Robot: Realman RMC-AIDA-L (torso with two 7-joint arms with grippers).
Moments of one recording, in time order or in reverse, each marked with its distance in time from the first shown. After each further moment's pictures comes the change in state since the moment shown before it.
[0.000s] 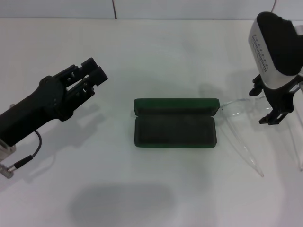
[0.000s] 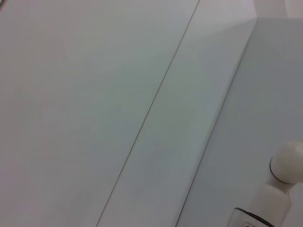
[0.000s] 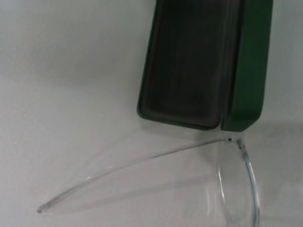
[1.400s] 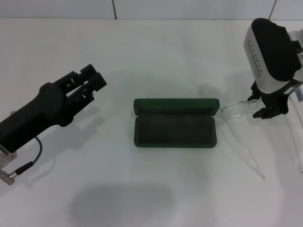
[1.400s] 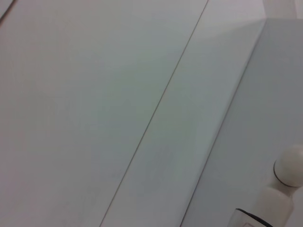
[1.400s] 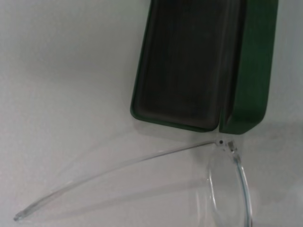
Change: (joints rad) left arm 0.008 0.000 0.000 -0.043 -0.003 -0.001 0.024; right arm 0.000 0.009 -0.015 0.044 0.000 0.063 -0.010
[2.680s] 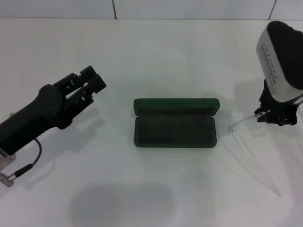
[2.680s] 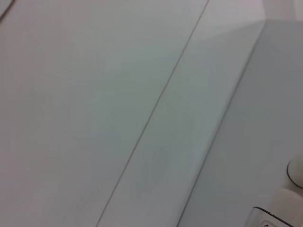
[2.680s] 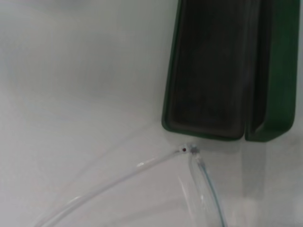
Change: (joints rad) left arm 0.003 0.002 0.001 -0.008 -0.001 0.019 0.002; right arm -0.129 0.002 -0.029 -0.237 0.049 -0.125 0.058
